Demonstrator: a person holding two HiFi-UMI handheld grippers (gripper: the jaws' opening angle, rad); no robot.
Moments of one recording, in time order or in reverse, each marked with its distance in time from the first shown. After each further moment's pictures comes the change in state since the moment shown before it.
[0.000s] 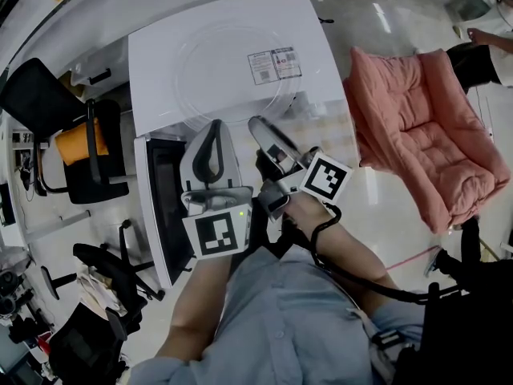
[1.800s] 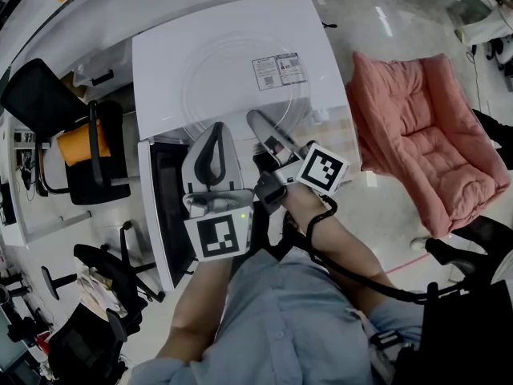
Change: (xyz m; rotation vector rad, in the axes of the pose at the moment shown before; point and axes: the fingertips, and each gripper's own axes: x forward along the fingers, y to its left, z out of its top) left arm 0.001 0.004 0.006 0.002 -0.007 0.004; right arm 0.022 -0.004 0.008 0.013 -0.009 0.003
